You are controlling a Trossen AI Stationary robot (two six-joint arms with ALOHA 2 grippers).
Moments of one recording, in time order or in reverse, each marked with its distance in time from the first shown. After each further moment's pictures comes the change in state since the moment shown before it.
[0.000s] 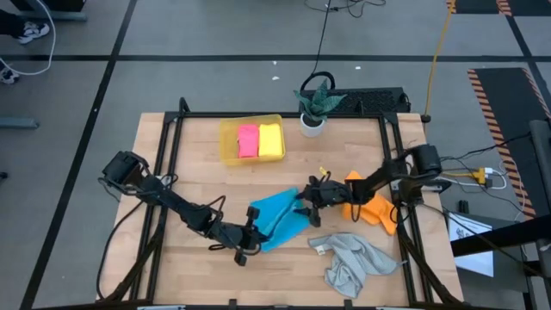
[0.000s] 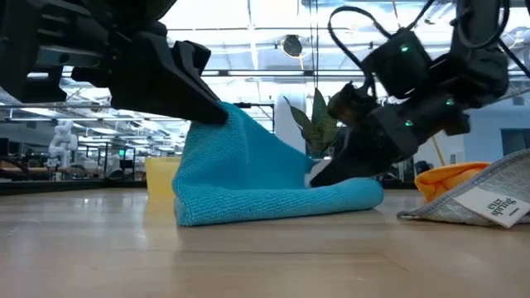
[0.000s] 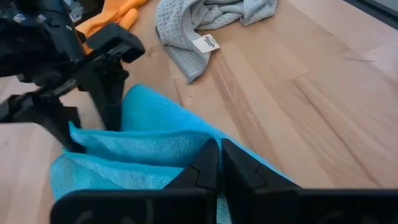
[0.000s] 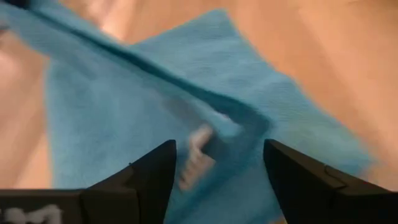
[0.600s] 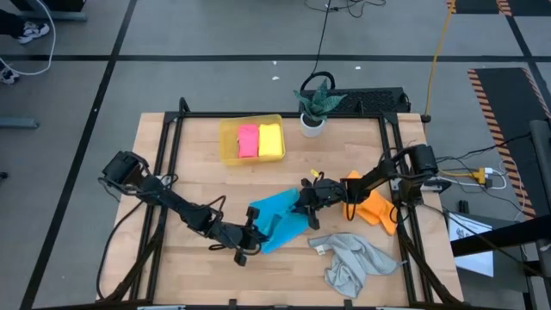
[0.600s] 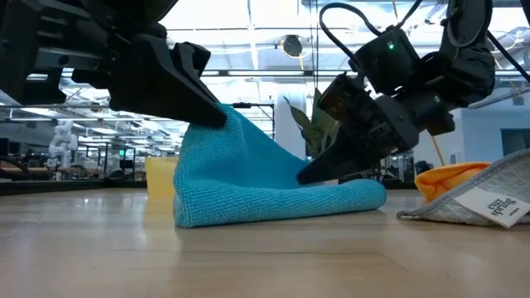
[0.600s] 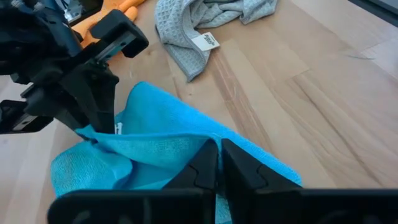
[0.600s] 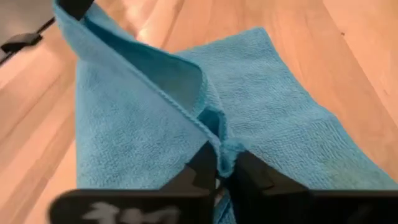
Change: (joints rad) left arm -0.001 0.000 0.000 -0.007 0.001 -0.002; right arm -0.015 0.026 0.058 0.002 -0.124 -0.088
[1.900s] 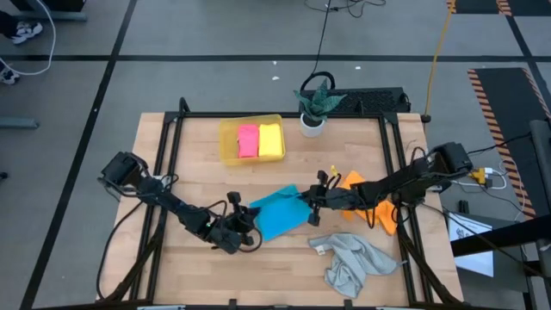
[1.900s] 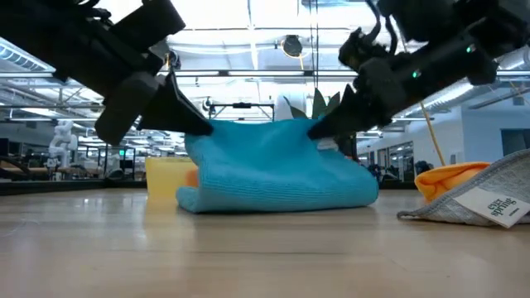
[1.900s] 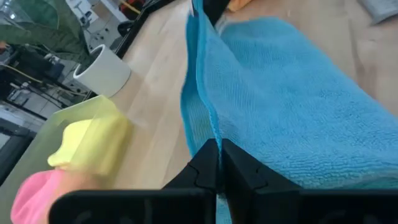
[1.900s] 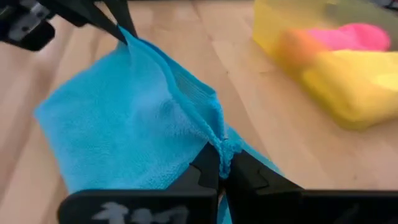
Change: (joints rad) left arm -0.029 0.000 0.000 -0.219 -0.597 -0.265; right arm 0.154 -0.278 -0.001 -0.291 0.549 0.064
